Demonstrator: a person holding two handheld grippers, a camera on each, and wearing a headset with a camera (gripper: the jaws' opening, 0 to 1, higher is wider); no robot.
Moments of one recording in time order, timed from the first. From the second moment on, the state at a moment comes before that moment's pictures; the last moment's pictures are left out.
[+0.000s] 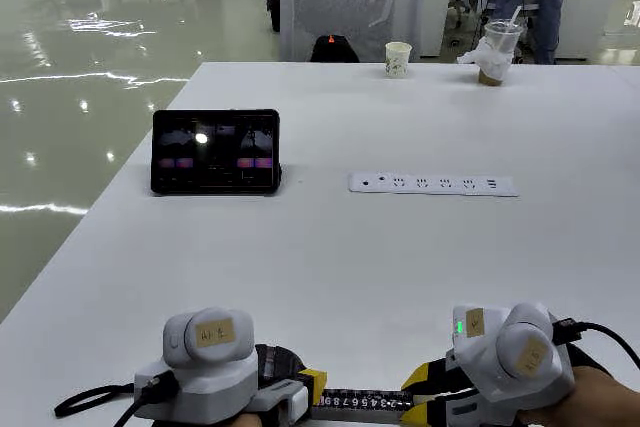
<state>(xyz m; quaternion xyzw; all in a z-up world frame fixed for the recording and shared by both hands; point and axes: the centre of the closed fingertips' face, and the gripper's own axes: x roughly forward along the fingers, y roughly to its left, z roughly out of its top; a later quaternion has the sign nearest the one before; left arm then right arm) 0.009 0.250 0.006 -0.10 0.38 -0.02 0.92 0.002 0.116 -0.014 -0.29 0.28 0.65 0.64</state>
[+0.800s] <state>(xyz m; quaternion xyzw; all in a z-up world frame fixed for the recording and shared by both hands) 0.010 0.251 0.007 -0.11 0.38 -0.02 0.92 -0.001 0.156 -0.014 -0.29 0.27 0.66 0.64</state>
